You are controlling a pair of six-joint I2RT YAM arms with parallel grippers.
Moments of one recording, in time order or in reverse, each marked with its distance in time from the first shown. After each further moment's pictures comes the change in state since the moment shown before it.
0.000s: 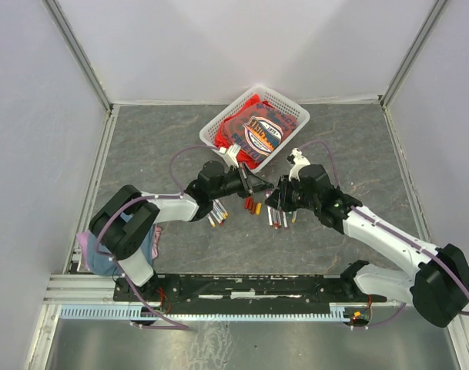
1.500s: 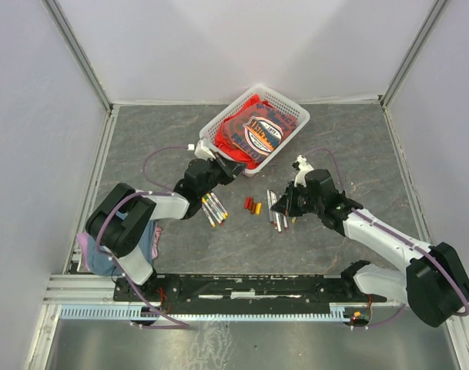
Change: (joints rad) left arm 0.137 0.008 -0.070 0.094 -0.346 0.076; right arm -0.092 0.019 -0.114 0.087 -0.107 -0.040
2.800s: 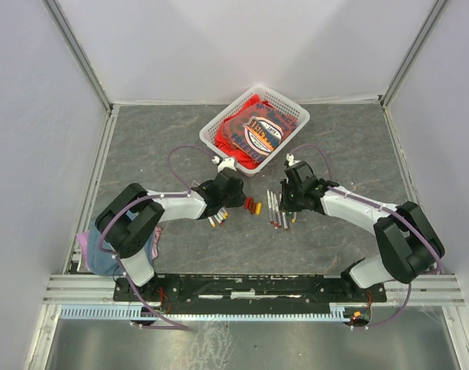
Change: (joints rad) left arm -0.193 0.032 0.158 -0.702 -0.254 0.275; right arm 0.023 0.315 0.188 -0.206 0.298 -0.056
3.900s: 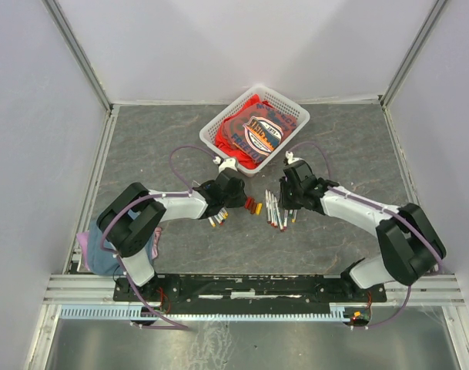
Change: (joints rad) left arm -0.005 0.019 0.010 -0.009 0.000 0.000; right arm 0.018 0.012 0.019 0.012 0.037 0.002
